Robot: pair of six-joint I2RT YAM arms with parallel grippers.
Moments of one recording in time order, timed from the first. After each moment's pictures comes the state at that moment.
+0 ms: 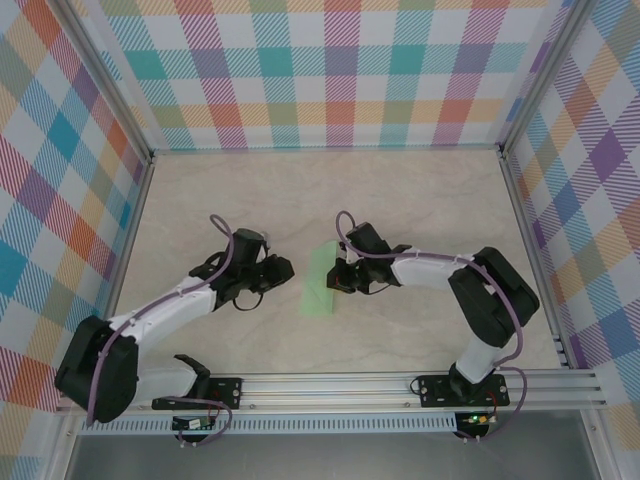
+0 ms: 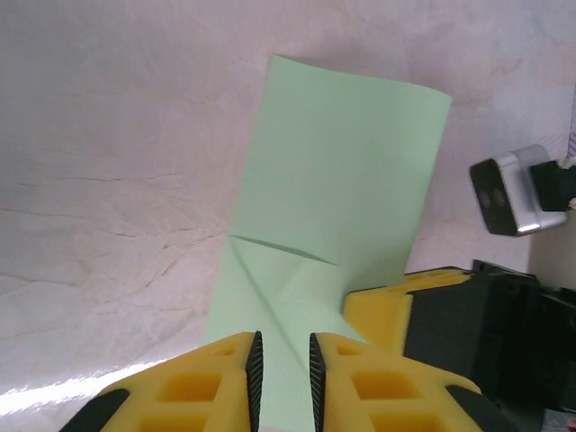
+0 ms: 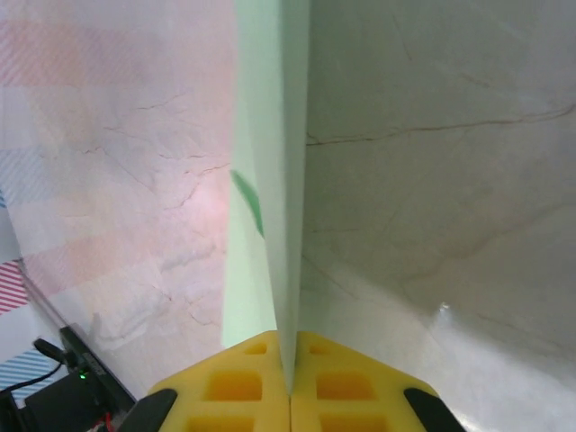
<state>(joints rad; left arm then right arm) -0.52 1.20 0.66 -0.26 0.23 -0.89 0.70 1.68 0.91 -0.21 -0.46 0.82</state>
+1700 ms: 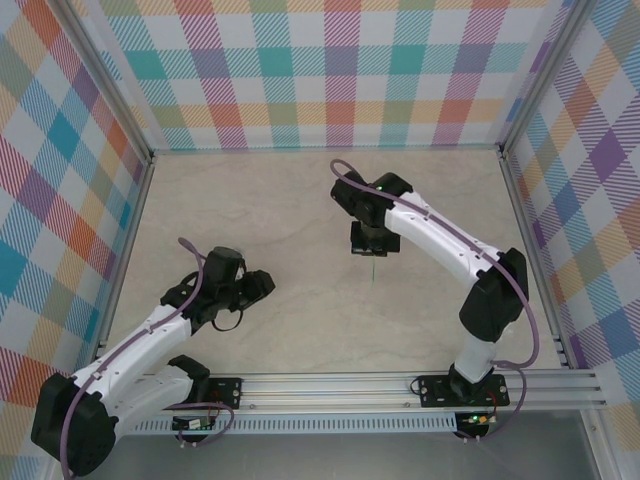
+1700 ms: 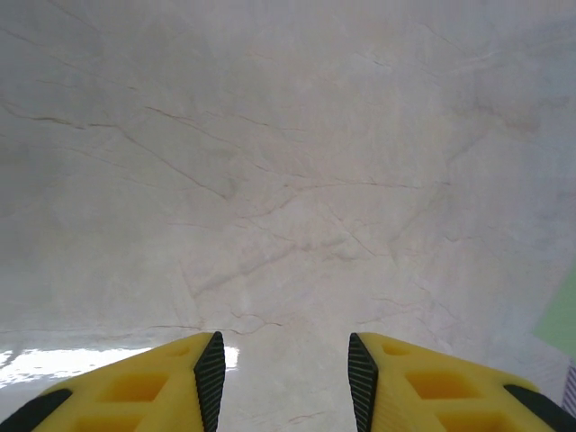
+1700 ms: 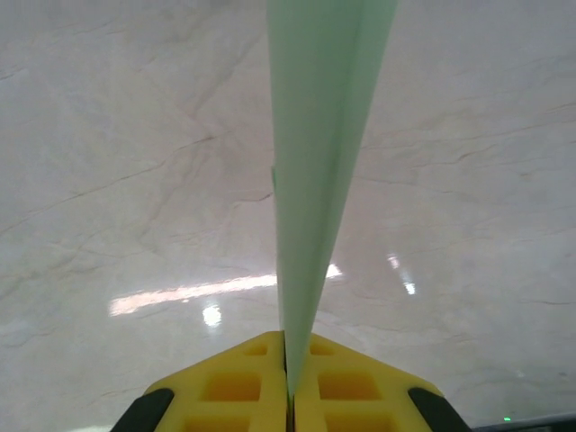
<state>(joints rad) -0.48 0.93 0.56 -0.49 0.15 -0.95 0.75 1.78 1.73 -1.45 0.22 0.81</state>
